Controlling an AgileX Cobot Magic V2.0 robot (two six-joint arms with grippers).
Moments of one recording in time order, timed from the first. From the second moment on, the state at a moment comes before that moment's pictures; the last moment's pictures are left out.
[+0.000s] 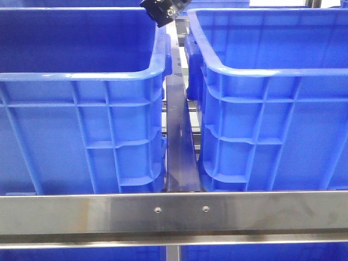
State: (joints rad) left arm -0.48 1.60 -1.48 -0.78 1.05 1.02; right arm -0.04 0.79 -0.76 0.90 0.77 -0.36
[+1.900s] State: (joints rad) left arm -0.48 1.60 -1.48 -0.79 1.04 1.02; right arm 0.23 1.43 -0.99 1.57 0.87 -0.79
